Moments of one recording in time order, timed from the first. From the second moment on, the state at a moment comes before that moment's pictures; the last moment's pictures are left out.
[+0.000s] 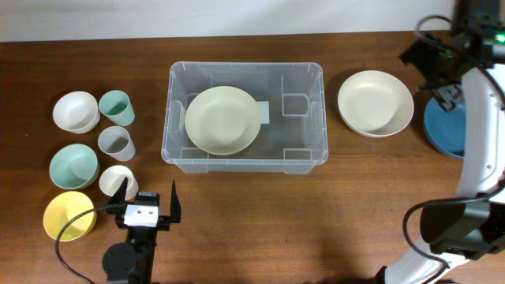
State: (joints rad) left arm 0.02 0.01 0.02 -0.08 0.05 0.19; right arm -0.21 1.89 2.10 -1.36 0.02 0.73
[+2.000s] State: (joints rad) left arm 0.02 0.01 0.02 -0.08 0.05 0.19; right arm -0.26 2.00 1.32 -0.61 -0.19 0.80
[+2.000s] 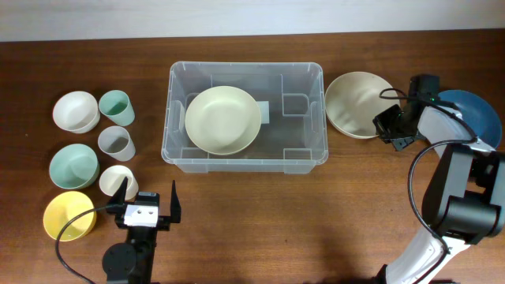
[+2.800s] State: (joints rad) left arm 0.02 0.01 0.02 -0.08 0.05 0.19; right arm -0.34 1.99 1.89 -0.82 -0.88 0.57
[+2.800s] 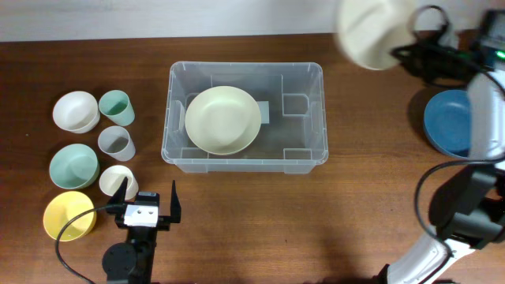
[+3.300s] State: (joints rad) left arm 0.02 0.01 0.02 -0.08 0.05 0.19; right arm 0.33 1.96 1.93 -0.94 -0.51 0.49
